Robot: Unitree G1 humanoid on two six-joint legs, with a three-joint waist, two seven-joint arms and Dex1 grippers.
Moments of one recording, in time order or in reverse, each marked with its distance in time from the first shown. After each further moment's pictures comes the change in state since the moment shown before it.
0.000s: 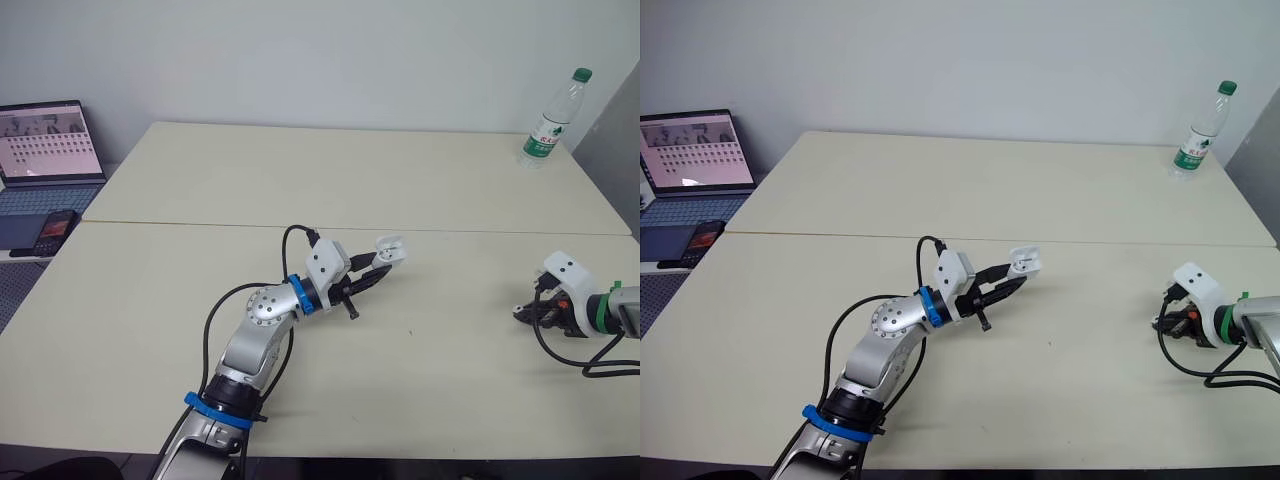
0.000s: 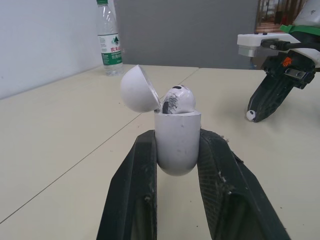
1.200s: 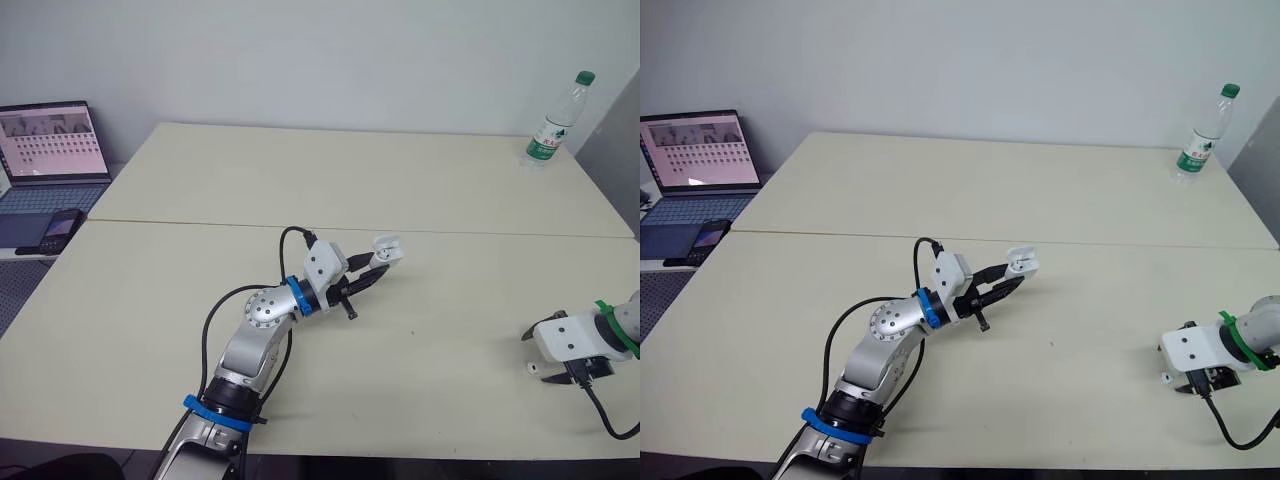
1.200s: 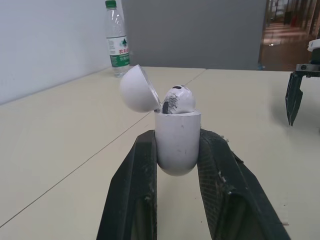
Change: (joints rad) left arm 0.015 0.003 0.009 0.002 0.008 -0.022 0.006; right arm 0.201 -0.184 0.055 -0.041 -0.405 -0.922 0.433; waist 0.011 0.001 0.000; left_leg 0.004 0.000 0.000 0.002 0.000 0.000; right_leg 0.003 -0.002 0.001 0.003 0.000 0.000
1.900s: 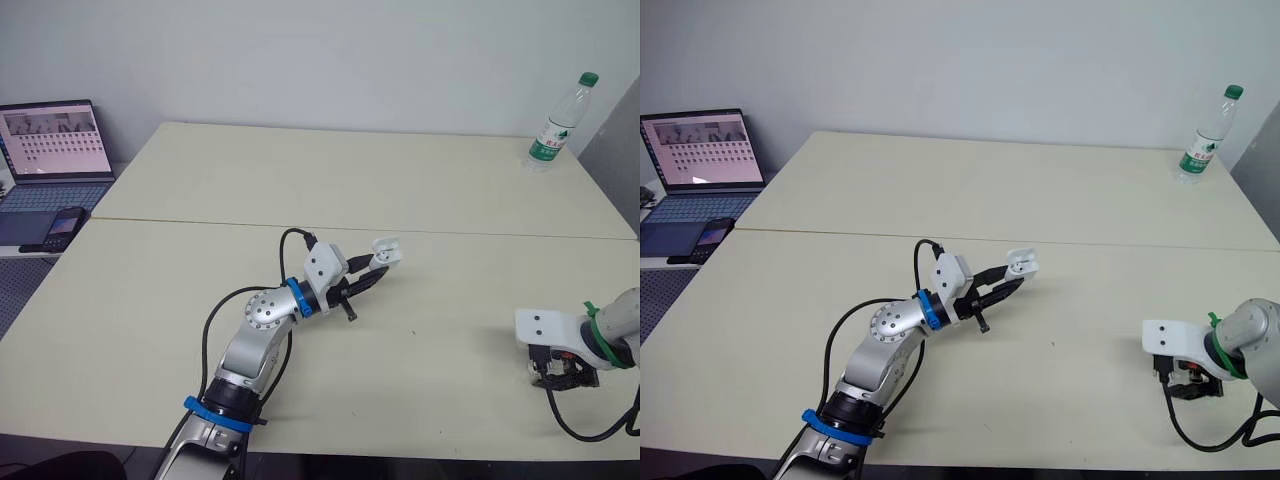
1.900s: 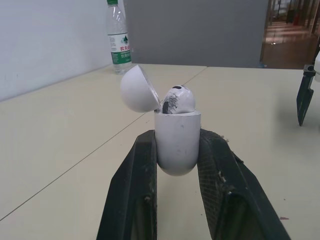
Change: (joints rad) left arm 0.004 -0.002 -0.001 0.007 0.003 -0.004 0.000; right arm -0.016 0.001 0.067 -0.343 -0.047 0.709 -0.069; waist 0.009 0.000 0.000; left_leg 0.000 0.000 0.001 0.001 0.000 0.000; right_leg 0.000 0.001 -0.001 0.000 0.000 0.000
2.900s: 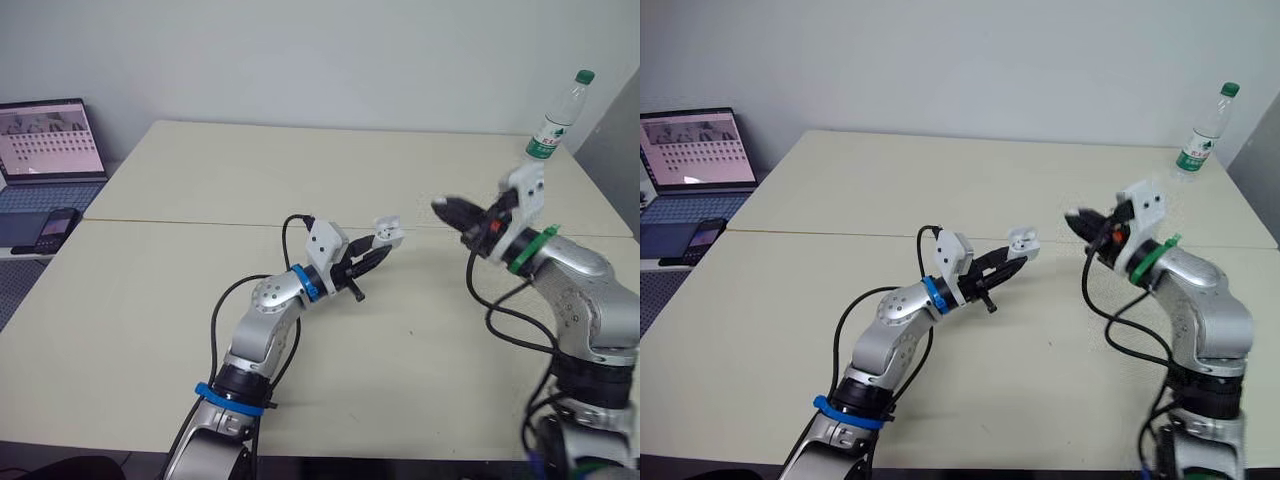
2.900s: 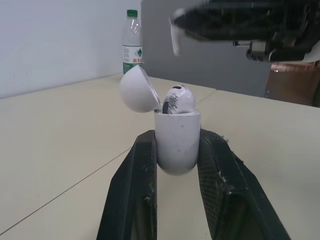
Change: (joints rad) left arm -0.085 -0.073 0.051 0.010 -0.071 0.132 0.060; right arm -0.398 1.000 -0.484 -0.103 0.515 0.224 -0.712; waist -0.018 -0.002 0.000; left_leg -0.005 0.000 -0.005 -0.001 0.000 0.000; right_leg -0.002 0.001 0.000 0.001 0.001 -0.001
